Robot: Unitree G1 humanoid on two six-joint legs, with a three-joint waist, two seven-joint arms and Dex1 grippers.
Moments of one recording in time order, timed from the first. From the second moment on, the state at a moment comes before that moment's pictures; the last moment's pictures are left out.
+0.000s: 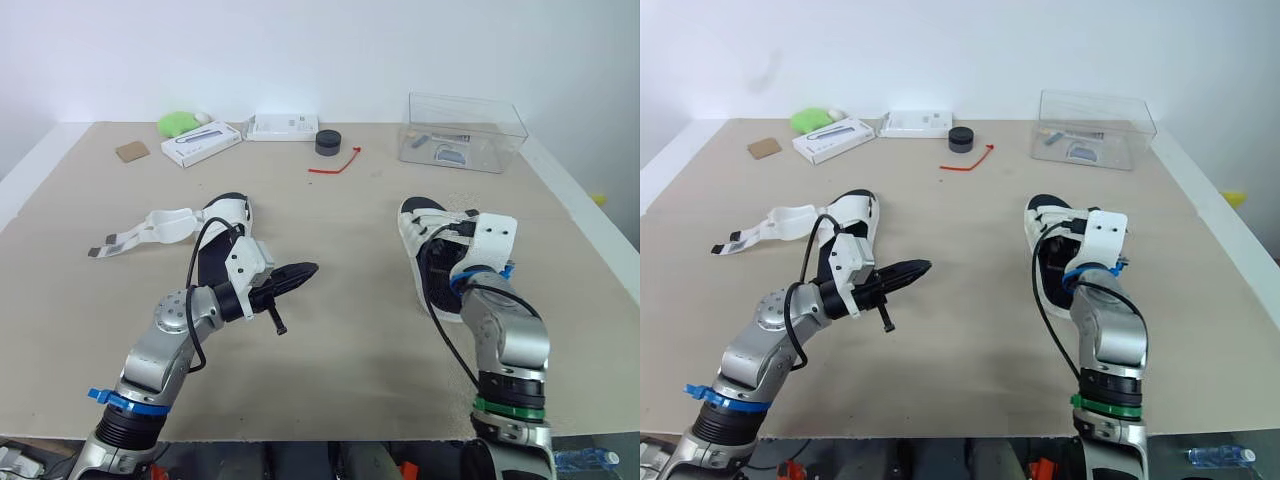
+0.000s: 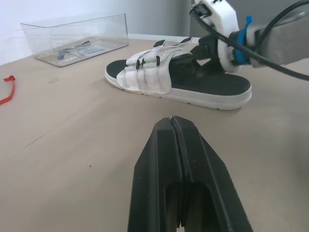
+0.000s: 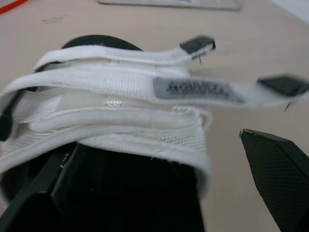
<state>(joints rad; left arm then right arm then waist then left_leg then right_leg) -0.29 0.38 -0.13 -0.26 -0.37 0.28 -0.79 -0.41 -0.24 -0.27 -0.20 0.11 0.80 -0.04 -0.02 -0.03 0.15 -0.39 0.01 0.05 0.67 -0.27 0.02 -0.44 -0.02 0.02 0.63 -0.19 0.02</state>
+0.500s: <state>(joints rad) -0.31 0.39 -0.12 -0.22 -0.35 0.31 -0.77 -0.20 -0.49 -0.11 -0.44 0.32 0.60 0.56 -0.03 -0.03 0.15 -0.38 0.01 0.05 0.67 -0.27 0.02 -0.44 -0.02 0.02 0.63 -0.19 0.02</state>
